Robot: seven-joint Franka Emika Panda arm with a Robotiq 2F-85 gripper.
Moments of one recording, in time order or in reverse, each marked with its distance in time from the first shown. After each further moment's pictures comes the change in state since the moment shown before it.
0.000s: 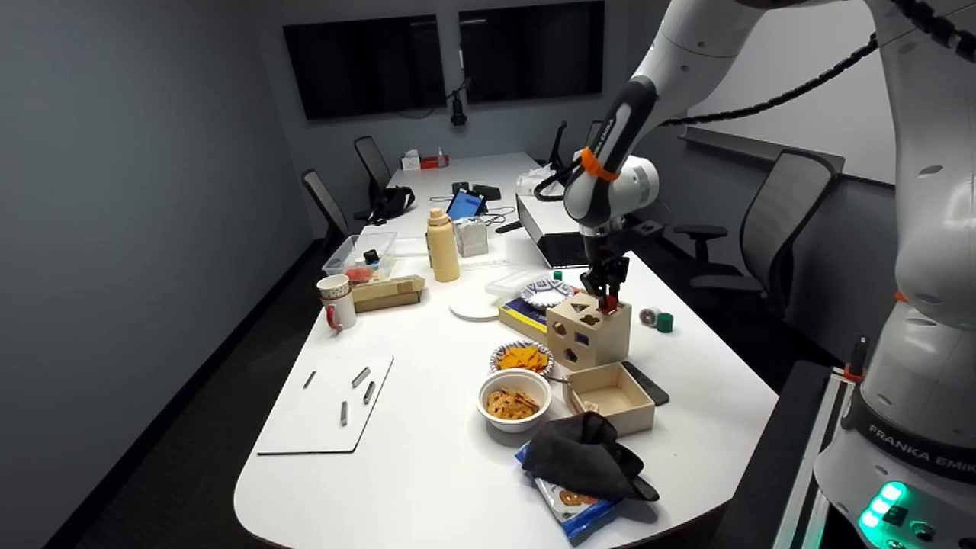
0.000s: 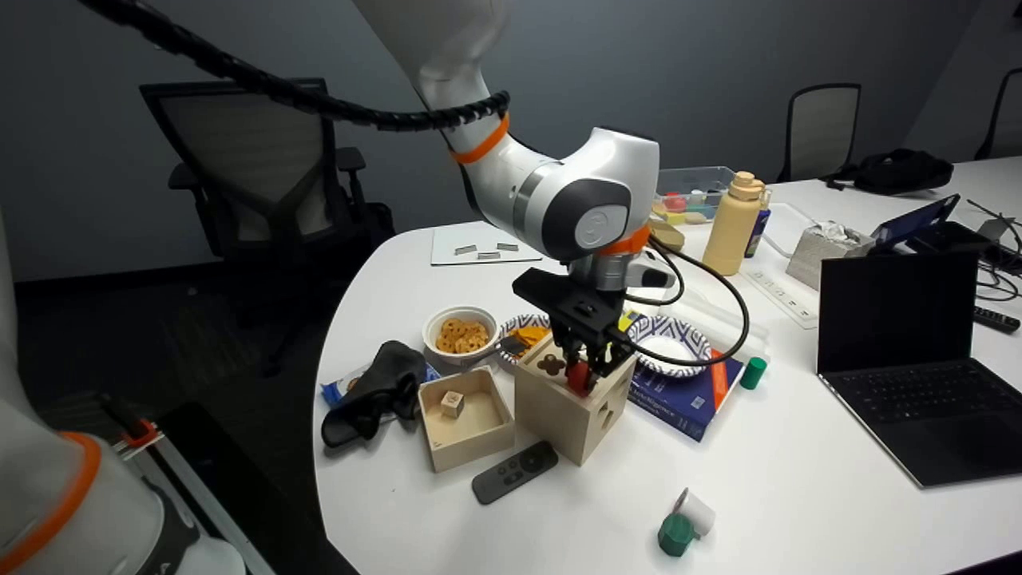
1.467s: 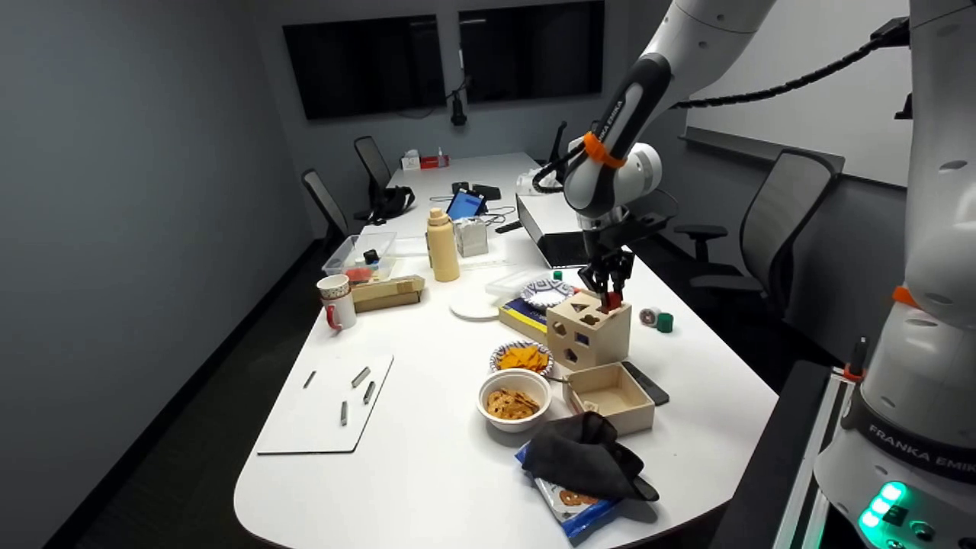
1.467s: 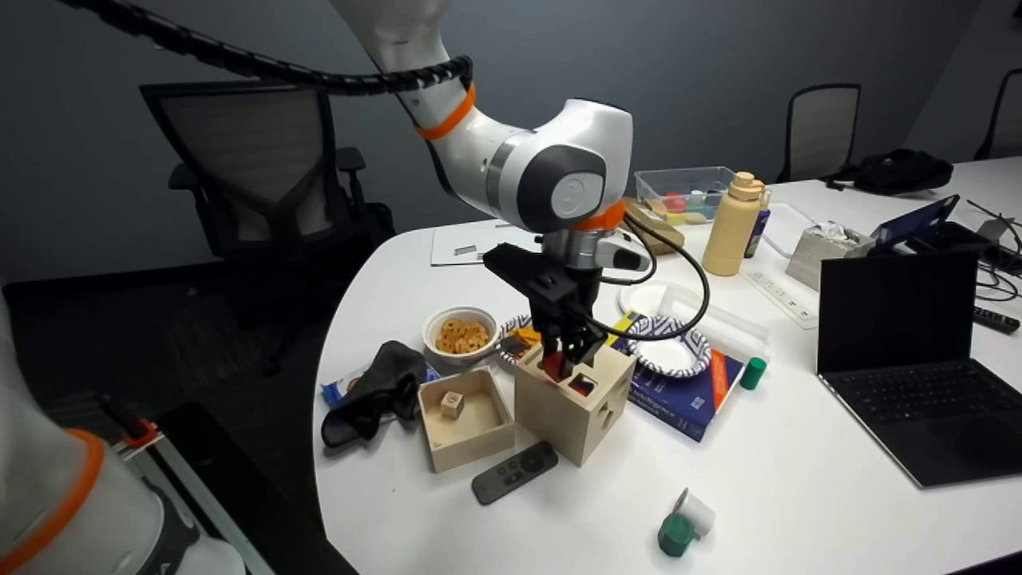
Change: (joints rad) arm 0.062 -0.110 -0.018 -0.074 -0.039 -0.076 0.202
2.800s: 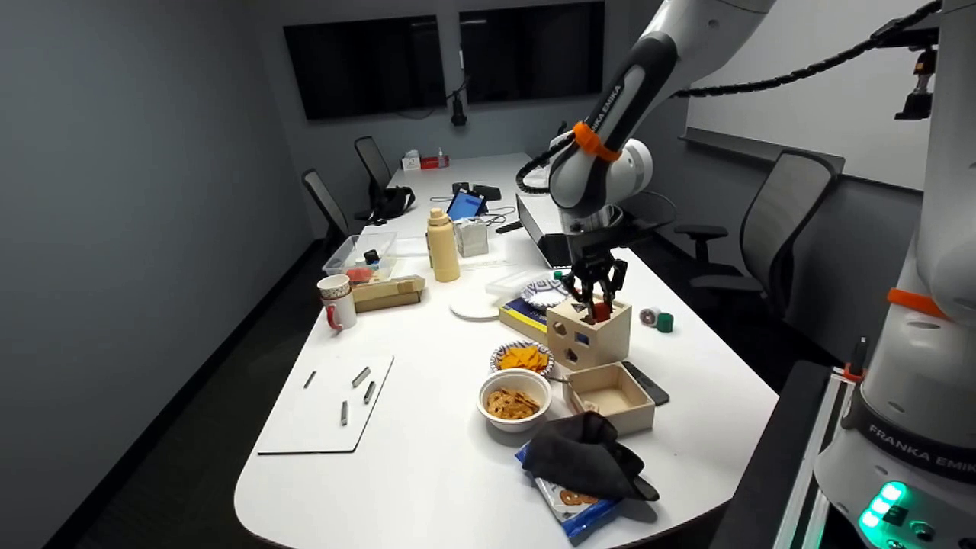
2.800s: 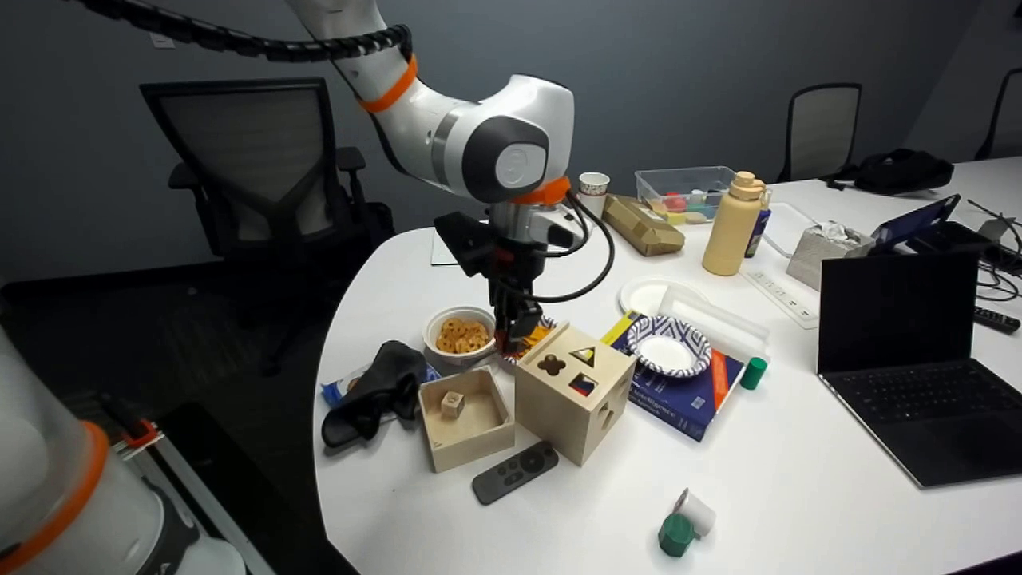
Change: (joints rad) arm 0.138 -0.097 -0.001 -0.080 0.046 -0.060 0.306
